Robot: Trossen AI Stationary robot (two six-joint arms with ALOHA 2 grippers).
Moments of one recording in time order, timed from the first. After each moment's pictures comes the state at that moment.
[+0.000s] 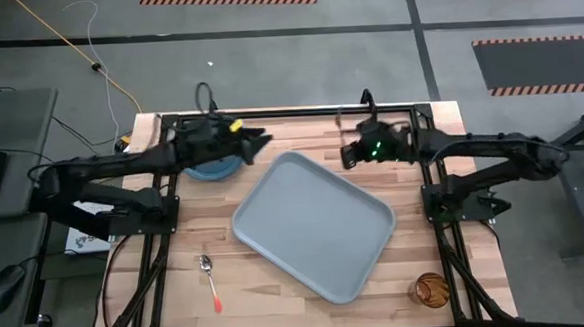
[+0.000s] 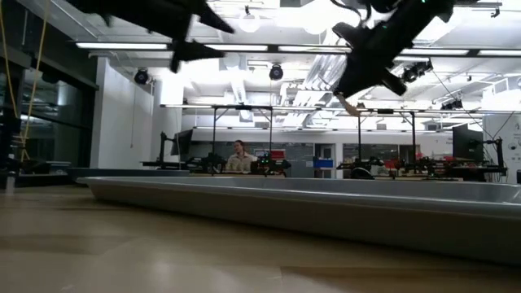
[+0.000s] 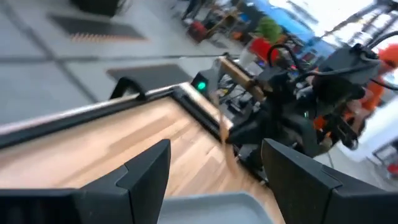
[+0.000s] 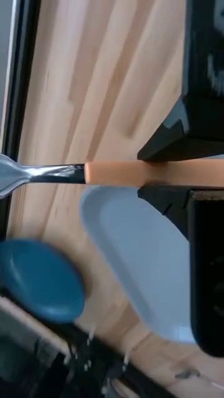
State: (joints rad) left arm 0.28 1.15 0.75 0.27 -0.11 -0.57; right arm -0.20 1.18 0.87 -0.39 0.26 0.80
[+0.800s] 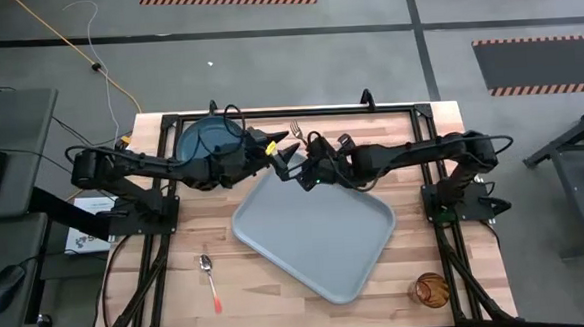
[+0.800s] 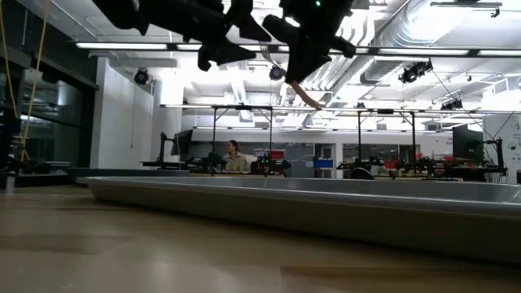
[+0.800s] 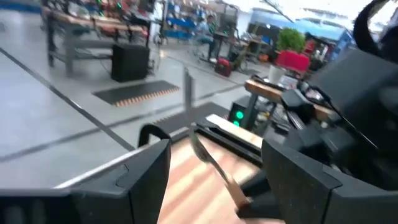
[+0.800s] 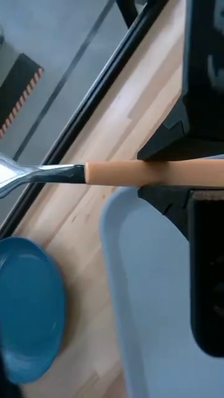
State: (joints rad) left arm 0.08 1.44 0.82 0.60 -0.51 -0.25; right arm 0.04 1.71 1.47 -0.77 0.71 0.67
